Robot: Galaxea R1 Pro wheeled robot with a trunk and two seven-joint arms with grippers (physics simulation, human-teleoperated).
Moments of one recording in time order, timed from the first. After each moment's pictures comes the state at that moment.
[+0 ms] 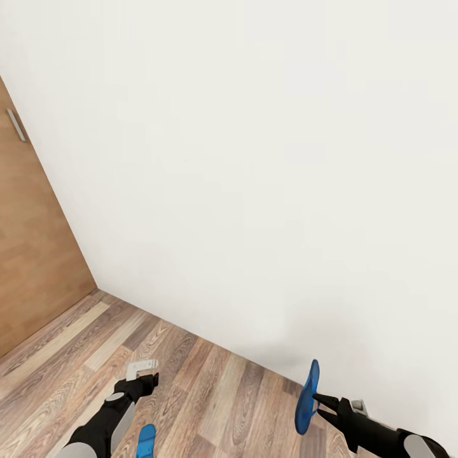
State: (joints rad) left arm -0.52 0.02 0.13 -0.44 0.02 0.05 0.06; right arm -0.23 -0.27 -0.16 -0.78 -0.99 0.91 0.48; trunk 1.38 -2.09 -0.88
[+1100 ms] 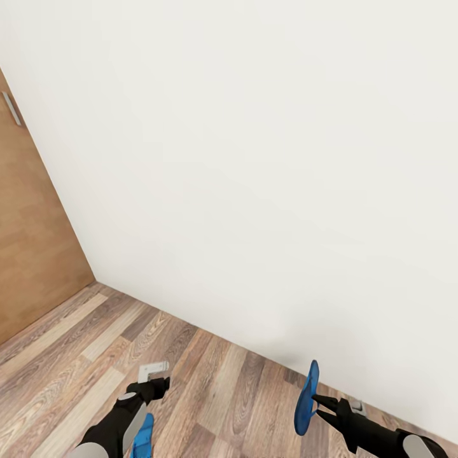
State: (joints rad) left arm -0.52 -0.03 0.12 -0.44 0.01 0.10 0.07; right arm -0.23 -0.26 -0.16 -0.78 -0.98 0.90 0.48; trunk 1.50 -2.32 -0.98
